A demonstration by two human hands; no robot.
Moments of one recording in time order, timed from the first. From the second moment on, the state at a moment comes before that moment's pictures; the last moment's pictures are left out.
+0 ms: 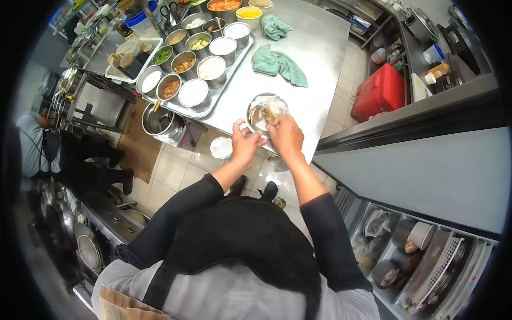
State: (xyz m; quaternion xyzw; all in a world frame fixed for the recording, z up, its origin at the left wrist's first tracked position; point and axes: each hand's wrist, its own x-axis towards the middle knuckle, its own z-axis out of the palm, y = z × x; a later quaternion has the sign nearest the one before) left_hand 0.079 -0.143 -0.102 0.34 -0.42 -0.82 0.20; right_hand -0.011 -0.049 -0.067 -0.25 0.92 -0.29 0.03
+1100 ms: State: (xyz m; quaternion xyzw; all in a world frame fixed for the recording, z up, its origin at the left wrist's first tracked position) left_hand 0.078 -0.179 -0.132 0.34 -0.54 -0.75 0.19; right_hand -0.026 -0.073 -0.070 -0.23 0.93 -0.26 0.05
